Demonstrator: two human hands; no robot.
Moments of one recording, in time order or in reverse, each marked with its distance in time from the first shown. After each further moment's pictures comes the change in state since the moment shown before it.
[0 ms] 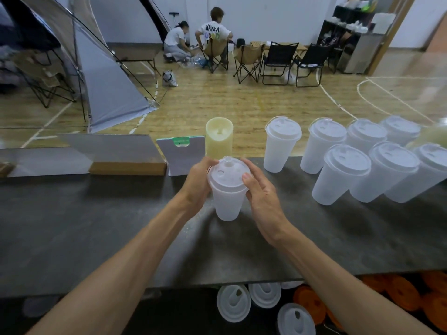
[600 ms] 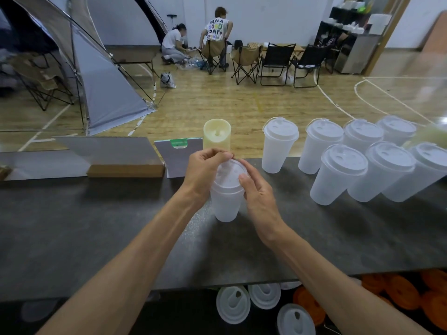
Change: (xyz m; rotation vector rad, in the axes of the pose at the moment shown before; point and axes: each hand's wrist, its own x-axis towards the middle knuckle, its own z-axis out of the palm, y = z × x) left_hand 0.001 0.024 0.017 -0.073 0.152 0.112; right_hand -0.002 -0.005 0.006 -0.060 0.042 -0.039
